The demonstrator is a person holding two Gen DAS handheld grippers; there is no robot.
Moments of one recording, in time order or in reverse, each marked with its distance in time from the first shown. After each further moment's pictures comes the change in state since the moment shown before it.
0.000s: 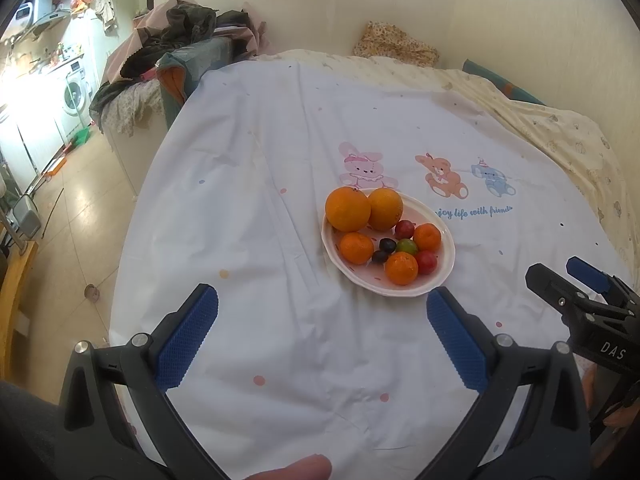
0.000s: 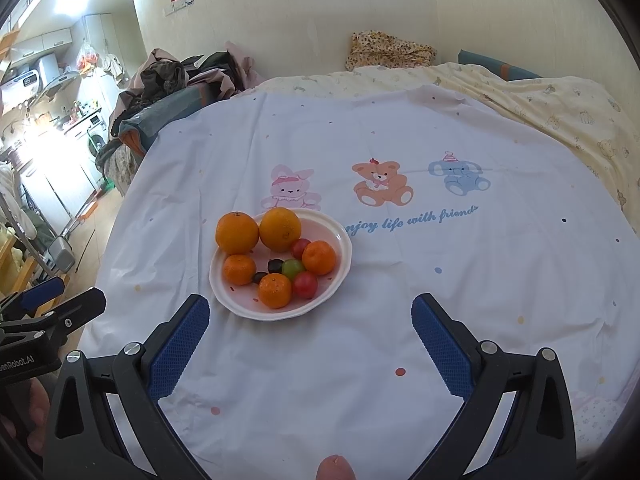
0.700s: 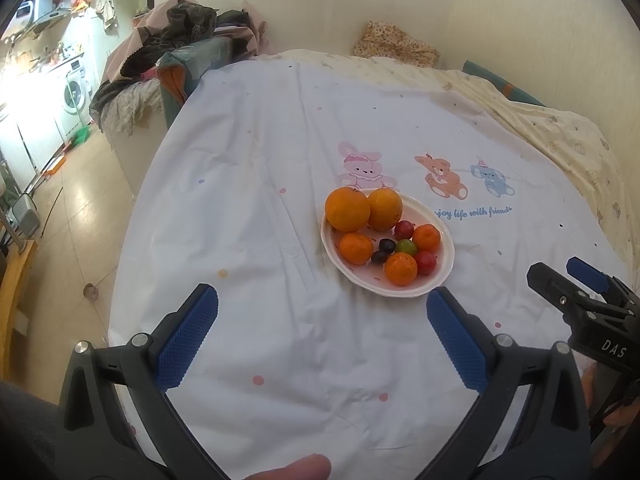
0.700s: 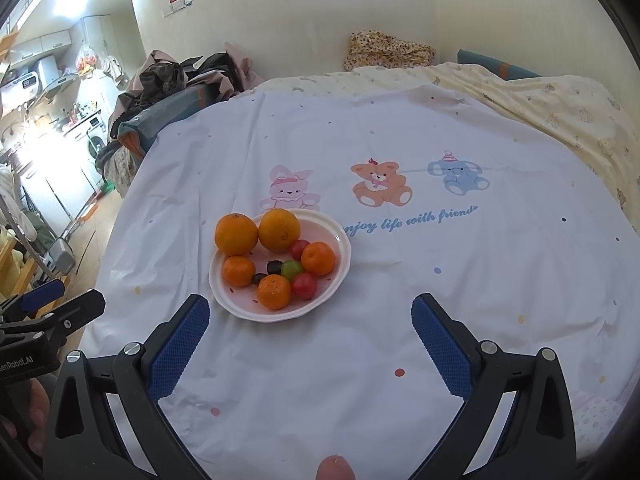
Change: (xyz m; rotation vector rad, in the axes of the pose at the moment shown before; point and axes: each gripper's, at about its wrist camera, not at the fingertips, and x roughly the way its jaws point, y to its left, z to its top) left arm 0.000 0.000 -0.001 0.000 -0.004 -0.003; right arm 0.000 -0.001 0.001 0.003 -0.002 0.001
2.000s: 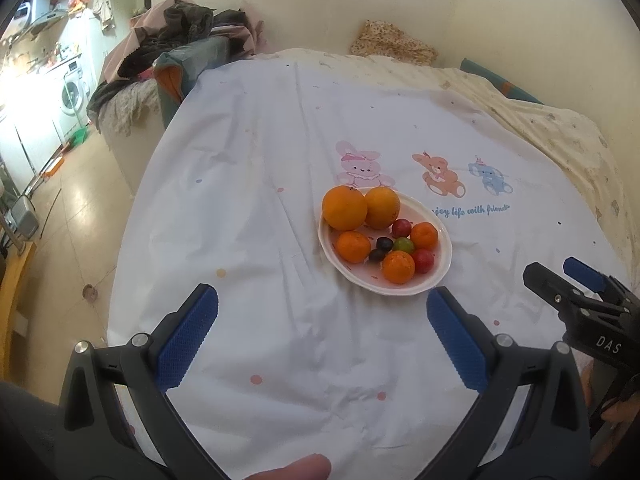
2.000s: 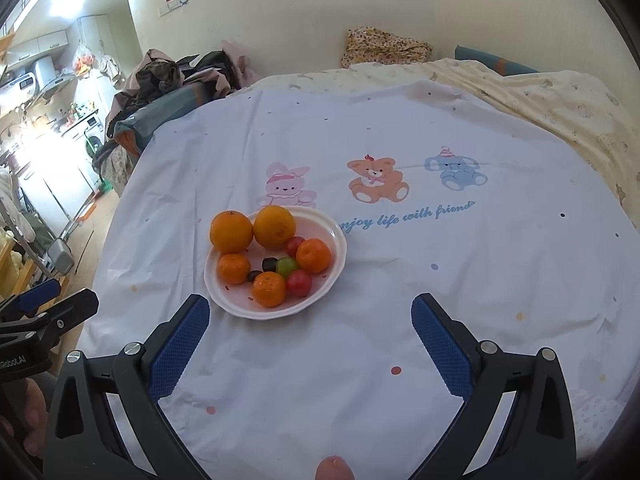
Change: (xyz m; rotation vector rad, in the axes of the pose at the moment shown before) left arm 0.003 -0.001 0.003 0.013 0.006 -0.007; right arm 0.004 -0.006 -0.003 0.006 0.016 -0.009
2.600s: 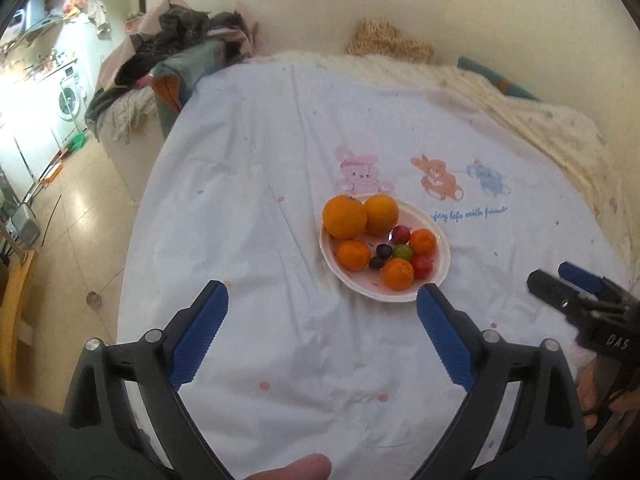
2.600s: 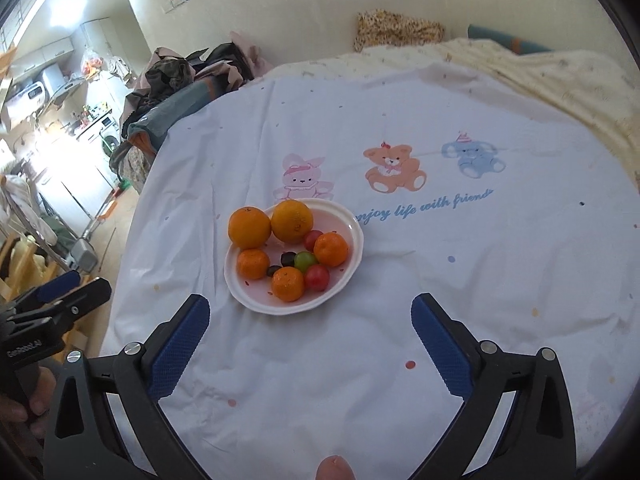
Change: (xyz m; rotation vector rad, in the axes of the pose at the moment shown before) left arm -0.015 0.002 0.013 0.004 -0.014 -0.007; right arm -0.003 -0.008 0.011 0.031 0.052 0.090
